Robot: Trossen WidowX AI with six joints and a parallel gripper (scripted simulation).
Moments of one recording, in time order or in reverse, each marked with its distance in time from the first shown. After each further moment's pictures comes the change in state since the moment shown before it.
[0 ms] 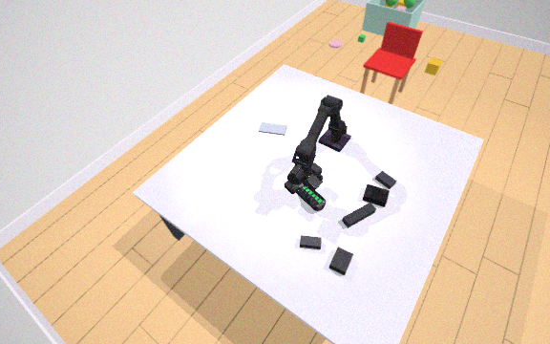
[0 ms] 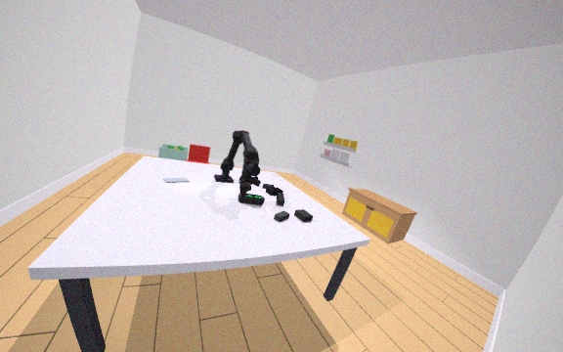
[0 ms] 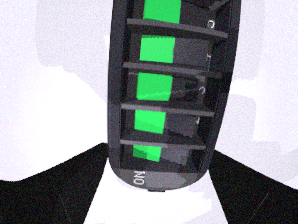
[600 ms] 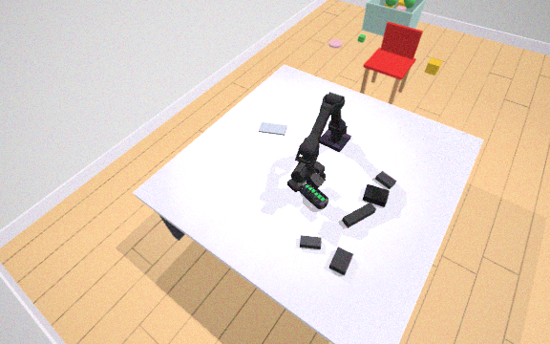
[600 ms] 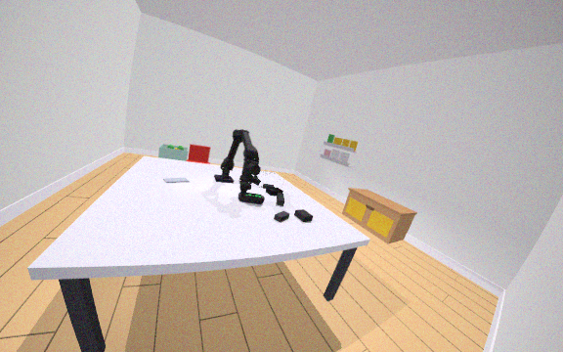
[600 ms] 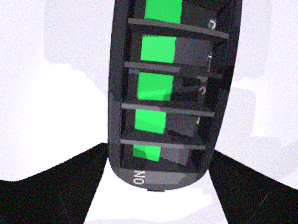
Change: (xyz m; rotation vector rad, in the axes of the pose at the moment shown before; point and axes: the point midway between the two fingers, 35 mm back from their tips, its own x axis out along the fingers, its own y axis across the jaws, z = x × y) arm 0.000 0.017 0.002 0.000 0.000 0.000
